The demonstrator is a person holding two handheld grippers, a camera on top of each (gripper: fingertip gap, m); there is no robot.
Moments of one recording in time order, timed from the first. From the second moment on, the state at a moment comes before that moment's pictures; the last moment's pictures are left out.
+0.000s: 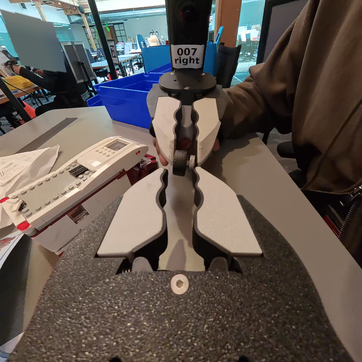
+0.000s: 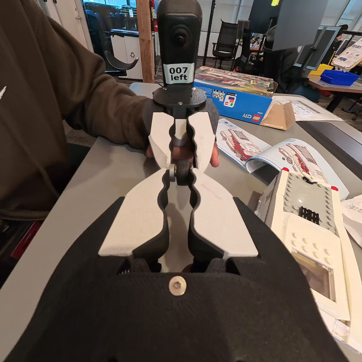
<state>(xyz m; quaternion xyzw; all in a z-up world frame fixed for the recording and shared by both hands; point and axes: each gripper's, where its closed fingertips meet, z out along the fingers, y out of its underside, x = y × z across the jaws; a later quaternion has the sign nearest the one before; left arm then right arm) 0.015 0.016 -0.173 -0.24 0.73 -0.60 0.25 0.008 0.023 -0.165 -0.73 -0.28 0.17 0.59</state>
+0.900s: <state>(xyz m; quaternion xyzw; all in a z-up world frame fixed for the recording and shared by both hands) 0.008 0.013 -0.174 -0.20 0.75 -0.57 0.28 0.005 0.021 -0.178 -0.73 -0.31 0.12 0.60</state>
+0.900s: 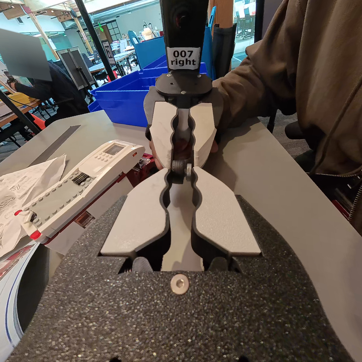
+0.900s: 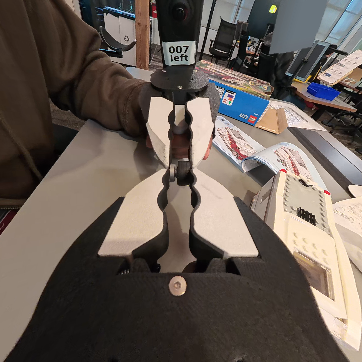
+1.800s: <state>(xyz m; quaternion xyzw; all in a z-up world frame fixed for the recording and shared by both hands) 0.013 0.022 -0.166 -0.21 0.73 -0.58 0.30 0.012 0.029 -0.172 -0.73 -0.29 0.06 0.61</state>
